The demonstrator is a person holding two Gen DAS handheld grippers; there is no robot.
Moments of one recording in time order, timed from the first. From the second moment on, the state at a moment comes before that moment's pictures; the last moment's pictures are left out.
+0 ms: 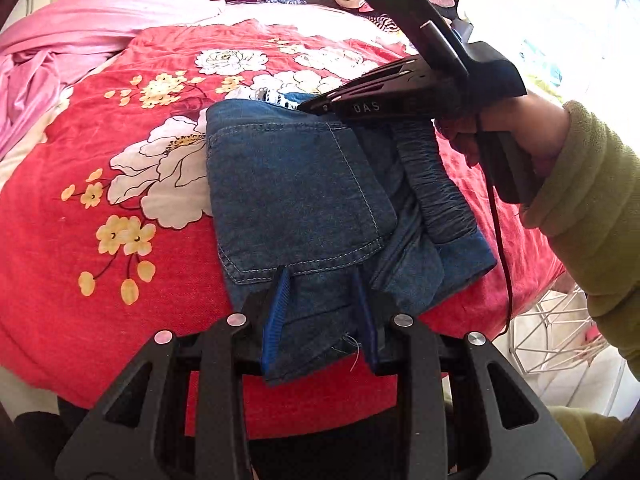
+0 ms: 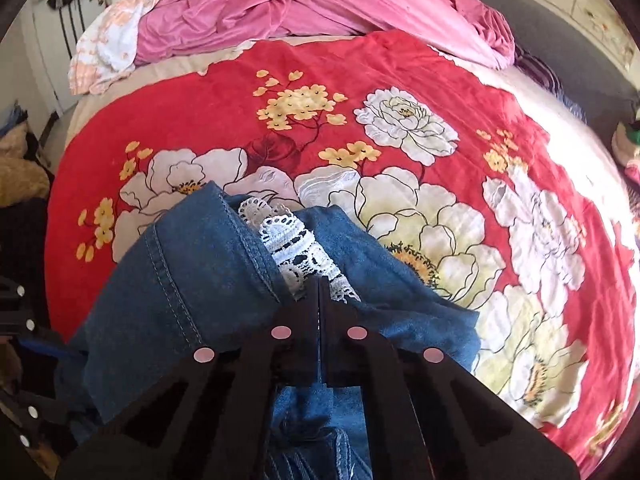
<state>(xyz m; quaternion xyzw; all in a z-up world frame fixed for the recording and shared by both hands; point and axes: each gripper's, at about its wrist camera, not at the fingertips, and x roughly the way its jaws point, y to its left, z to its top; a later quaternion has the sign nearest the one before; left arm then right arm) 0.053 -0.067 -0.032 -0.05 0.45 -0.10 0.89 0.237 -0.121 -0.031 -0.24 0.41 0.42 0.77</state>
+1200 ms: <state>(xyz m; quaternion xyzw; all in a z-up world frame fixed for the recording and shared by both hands) 0.052 -0.062 -0.028 -0.06 0.45 -0.09 0.89 0.145 -0.229 -0.011 -0.09 0.39 0.38 0.83</state>
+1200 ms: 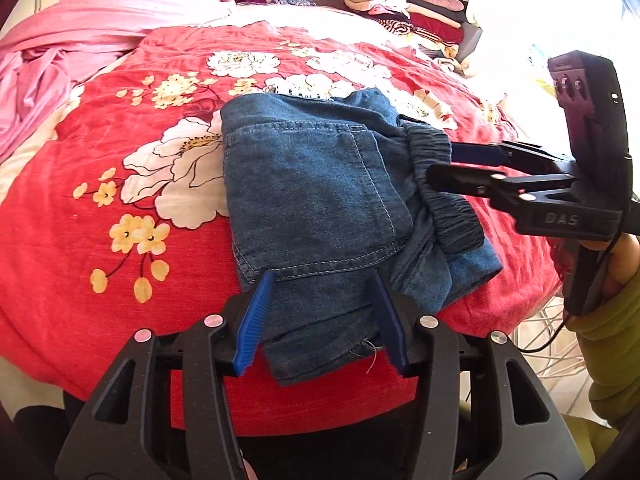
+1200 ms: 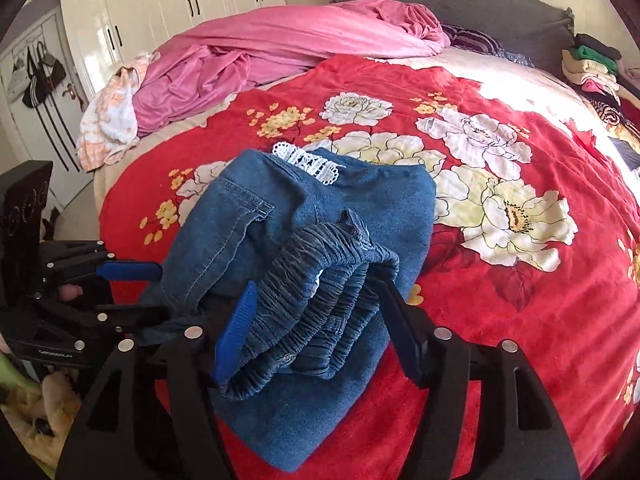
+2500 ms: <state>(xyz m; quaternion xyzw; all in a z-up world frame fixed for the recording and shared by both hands) 0.063 -0.040 0.008 -0.07 0.41 -0.03 0.91 0.131 -0.274 0.026 -0.05 0.33 0.32 0.88</state>
